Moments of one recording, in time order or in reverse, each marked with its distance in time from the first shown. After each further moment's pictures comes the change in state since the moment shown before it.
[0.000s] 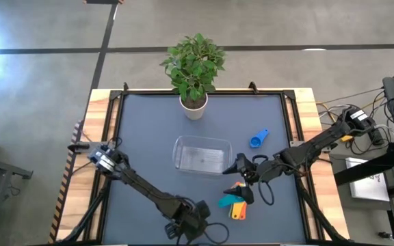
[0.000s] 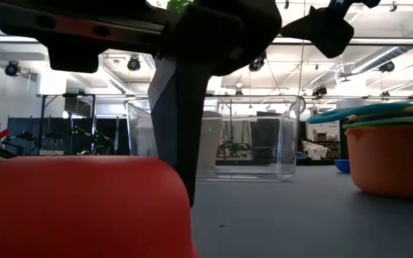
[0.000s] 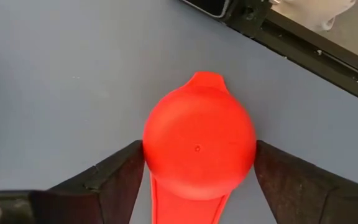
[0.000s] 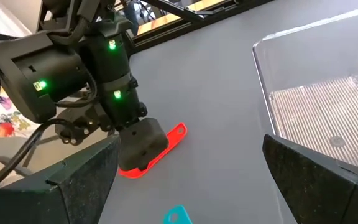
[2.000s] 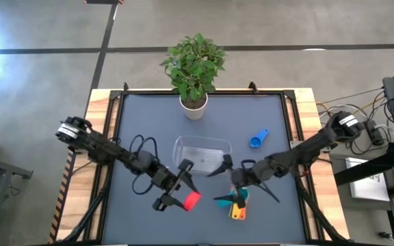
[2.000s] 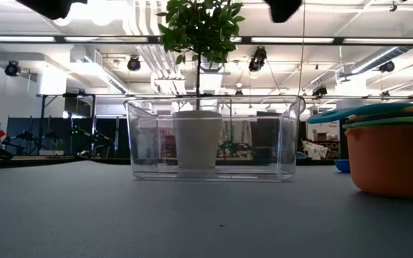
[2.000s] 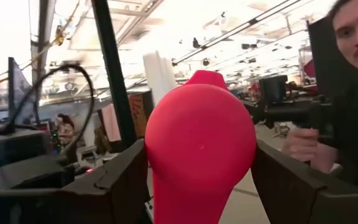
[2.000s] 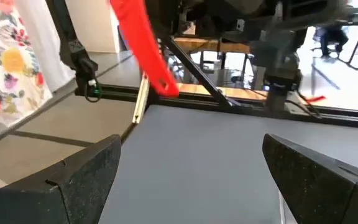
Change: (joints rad) left arm 0.213 -0.593 -0.873 1.842 0.243 -0.355; right arm -0.037 0.190 0.027 0.474 -0.084 -0.526
